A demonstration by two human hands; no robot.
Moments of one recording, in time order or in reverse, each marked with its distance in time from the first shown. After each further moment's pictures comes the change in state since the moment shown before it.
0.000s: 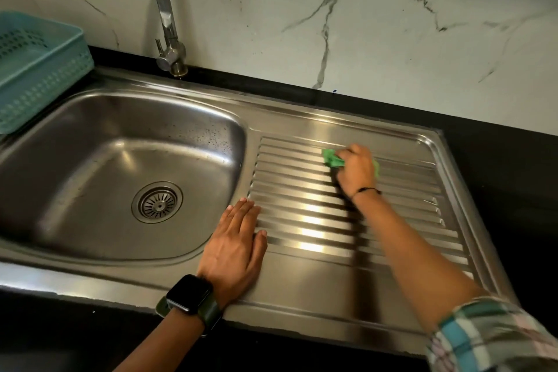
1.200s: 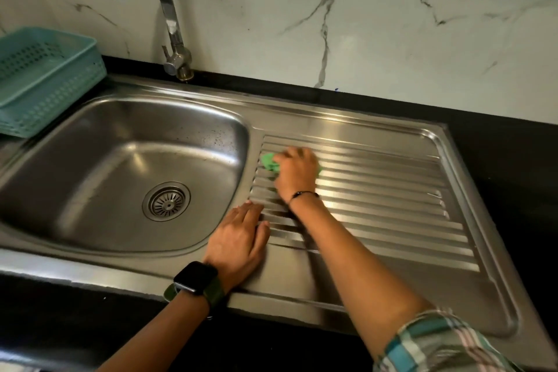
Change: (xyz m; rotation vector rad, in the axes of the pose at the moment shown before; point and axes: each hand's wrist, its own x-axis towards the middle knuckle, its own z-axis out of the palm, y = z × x) left_hand 0.002 0.005 0.000 -0.005 -0.016 -0.034; right_hand -0.035 -0.107 0.024 -0.049 -0.078 -0.133
